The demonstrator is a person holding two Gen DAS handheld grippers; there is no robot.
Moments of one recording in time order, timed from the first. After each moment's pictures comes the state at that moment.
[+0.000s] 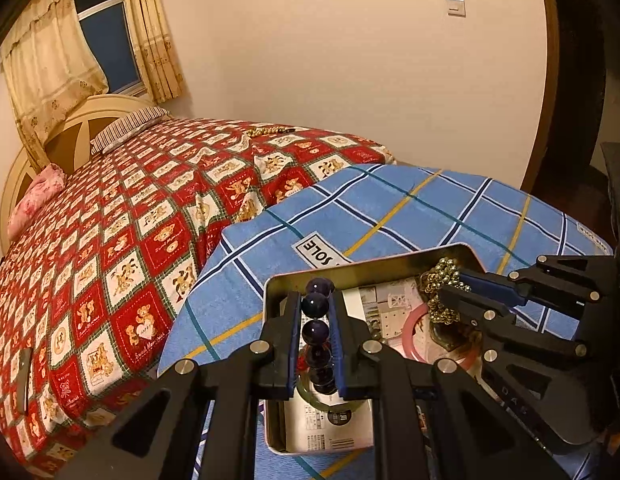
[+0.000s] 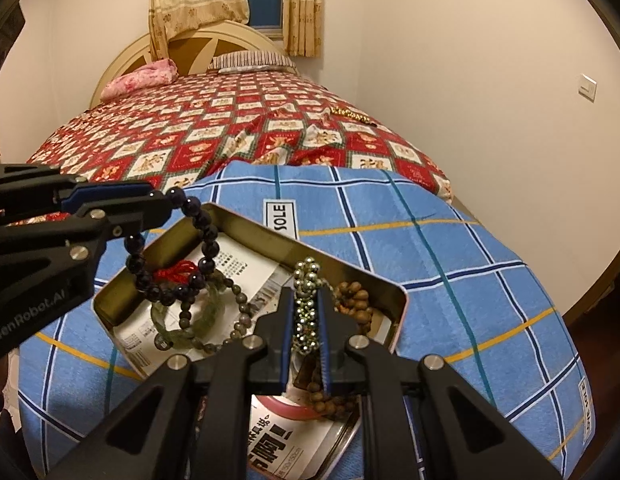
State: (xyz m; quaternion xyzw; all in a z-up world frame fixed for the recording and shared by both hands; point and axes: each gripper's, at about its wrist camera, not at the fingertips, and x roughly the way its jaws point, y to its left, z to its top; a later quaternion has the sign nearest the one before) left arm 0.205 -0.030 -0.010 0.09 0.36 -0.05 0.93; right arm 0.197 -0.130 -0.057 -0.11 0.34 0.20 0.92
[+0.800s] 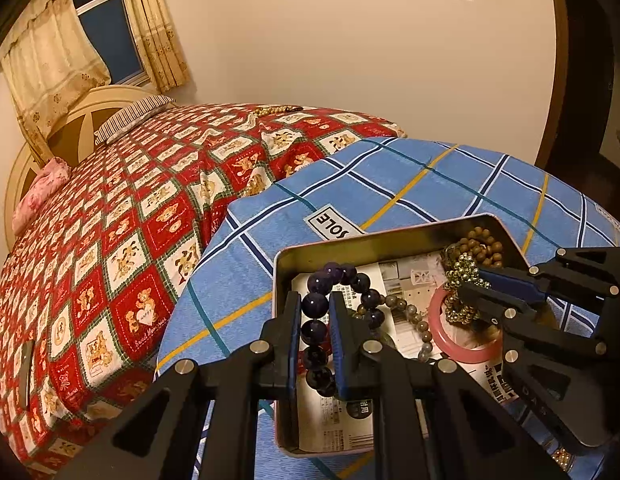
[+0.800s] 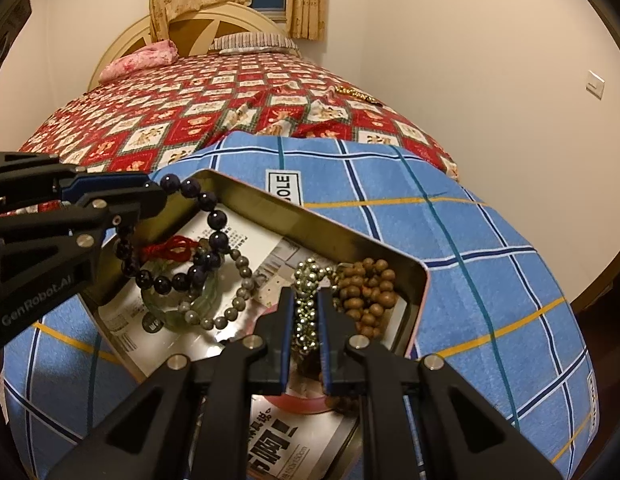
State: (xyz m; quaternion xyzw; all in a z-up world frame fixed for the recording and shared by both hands) left arm 0.212 -0.021 -0.034 0.10 0.38 -0.04 0.92; right arm 0.203 -0.122 -0.079 -0.12 0.36 0.19 0.90
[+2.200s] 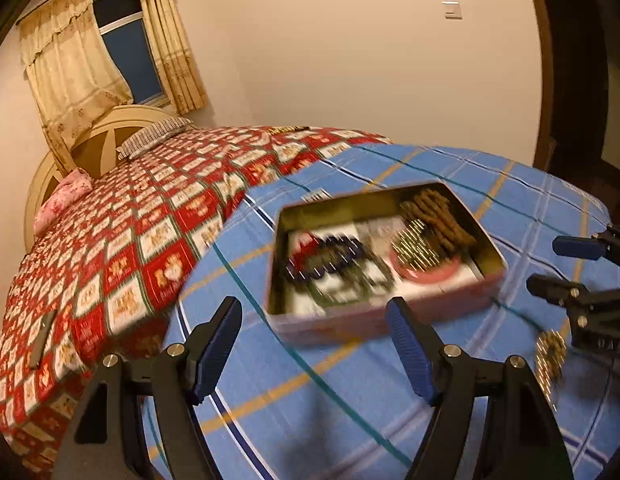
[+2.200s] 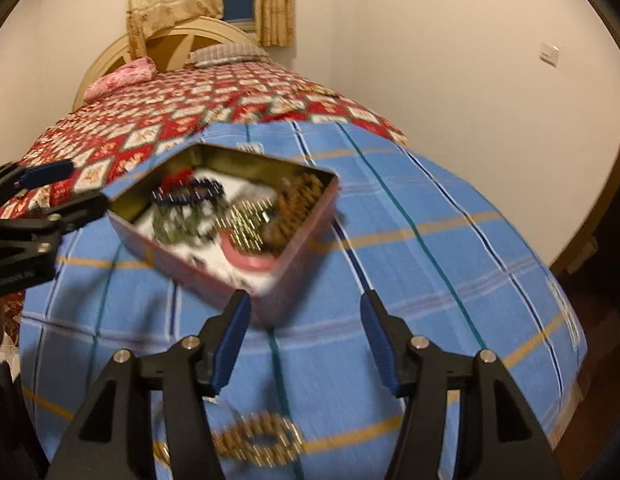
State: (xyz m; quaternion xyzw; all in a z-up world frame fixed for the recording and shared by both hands) left arm 0.091 -0.035 -0.037 0.11 0.33 -0.02 0.94; right arm 0.114 -0.198 -0.079 -0.08 0.36 0.15 0.92
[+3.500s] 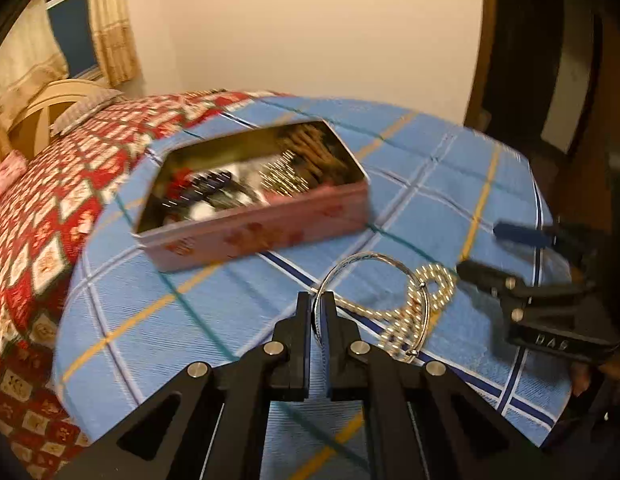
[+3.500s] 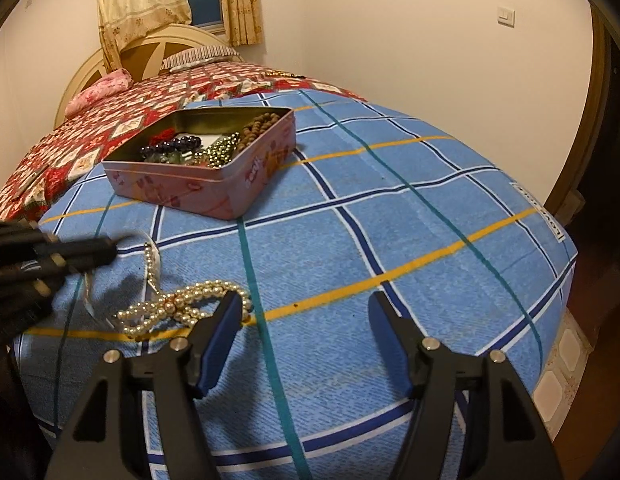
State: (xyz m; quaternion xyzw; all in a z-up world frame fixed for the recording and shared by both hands) left arm 0.051 -0.082 -0.063 0.07 0.39 -0.14 0.91; right arm 0.054 -0.235 -0.112 -0.04 0.37 0.12 0.92
